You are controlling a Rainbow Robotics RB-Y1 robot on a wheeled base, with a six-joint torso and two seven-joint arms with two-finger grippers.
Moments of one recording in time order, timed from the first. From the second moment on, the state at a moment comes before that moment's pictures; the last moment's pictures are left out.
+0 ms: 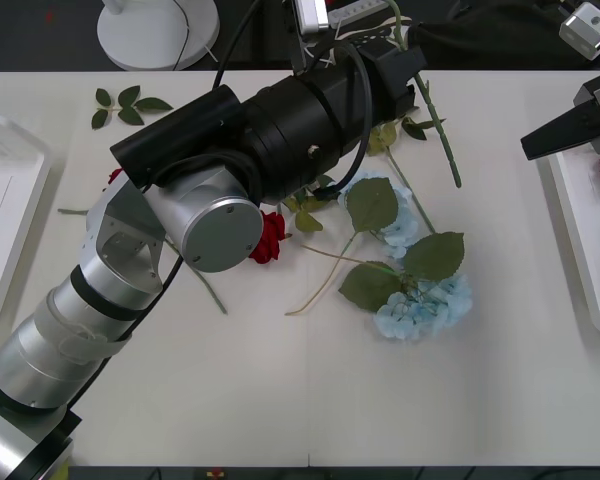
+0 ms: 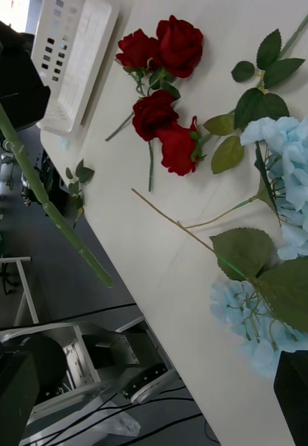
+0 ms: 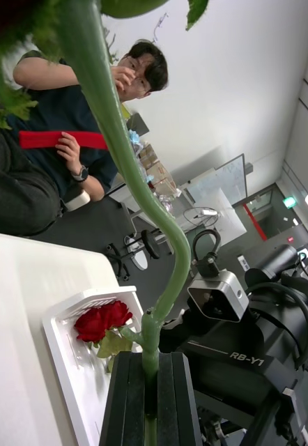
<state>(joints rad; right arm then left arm) -0.87 -1.23 0.52 -1.30 -2.23 1.50 1.99 -0.58 0.31 -0.51 -1.87 0.77 0.36 -0.94</state>
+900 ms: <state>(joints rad) -0.86 -1.04 0.52 -1.40 -2.16 1.40 2.05 -0.58 0.31 -0.51 -1.87 0.77 0.36 -0.94</state>
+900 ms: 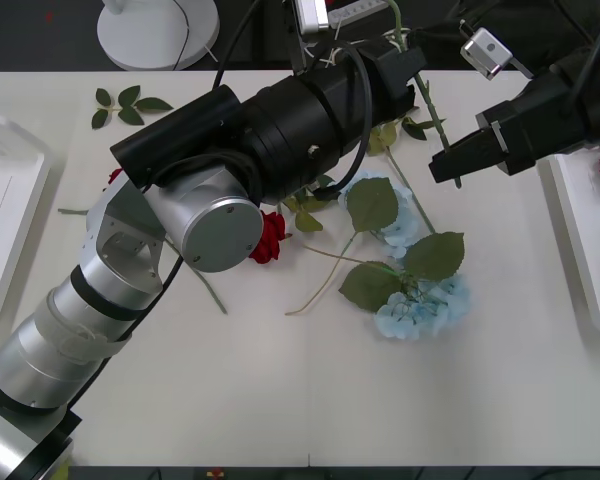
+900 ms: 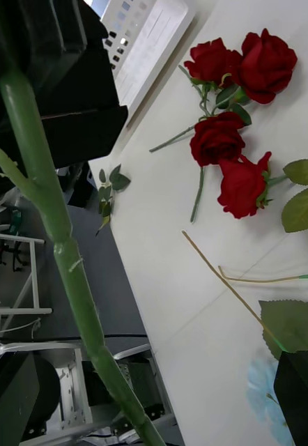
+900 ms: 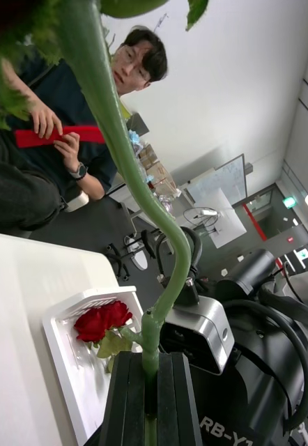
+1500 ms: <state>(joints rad) -0.86 -1.03 0.55 -1.45 -2.15 1.35 2.05 -0.58 0.31 -0.51 -1.87 0.77 0.36 -0.94</state>
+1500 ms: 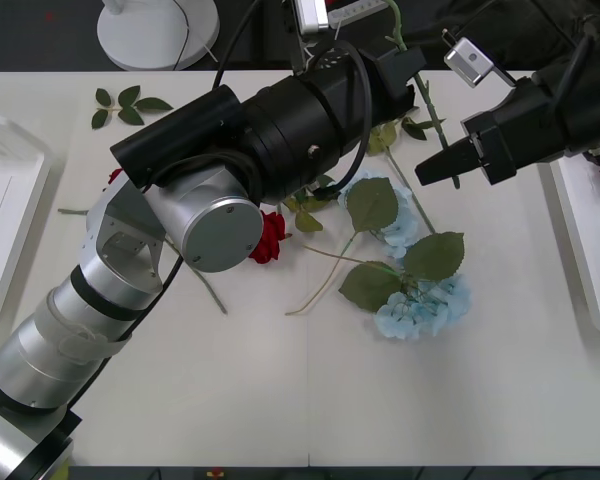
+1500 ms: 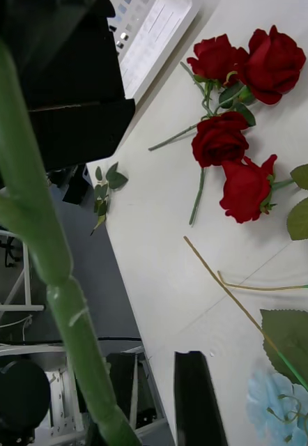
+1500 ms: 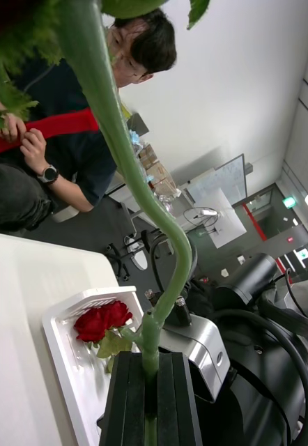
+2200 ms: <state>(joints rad) -0.86 -1.03 0.56 -1.46 -2.14 1.34 2.05 -0.58 0.31 -0.51 -1.87 0.77 0.36 -0.94</state>
